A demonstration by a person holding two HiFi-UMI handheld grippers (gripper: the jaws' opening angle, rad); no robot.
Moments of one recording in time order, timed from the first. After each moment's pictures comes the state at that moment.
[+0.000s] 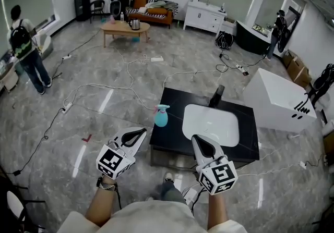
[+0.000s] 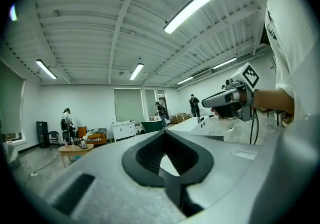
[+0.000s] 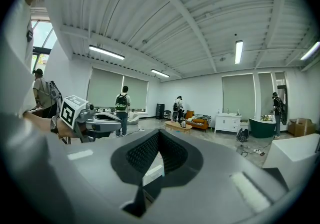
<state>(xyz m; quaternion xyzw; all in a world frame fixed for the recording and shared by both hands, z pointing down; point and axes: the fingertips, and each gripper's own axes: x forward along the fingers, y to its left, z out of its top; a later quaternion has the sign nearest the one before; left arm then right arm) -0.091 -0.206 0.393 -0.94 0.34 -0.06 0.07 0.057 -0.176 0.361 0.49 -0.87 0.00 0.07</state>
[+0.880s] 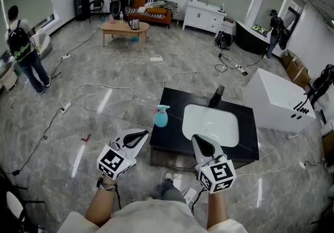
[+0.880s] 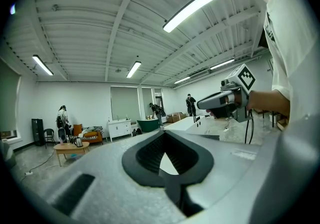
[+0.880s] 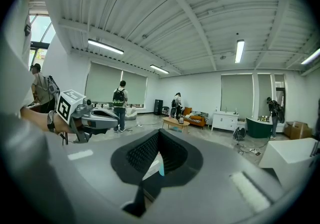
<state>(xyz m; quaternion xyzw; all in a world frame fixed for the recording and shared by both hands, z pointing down) -0.087 -0.204 0.401 -0.94 0.32 -0.06 0.06 0.056 -0.183 0.372 0.50 -0.86 0.00 0.10</state>
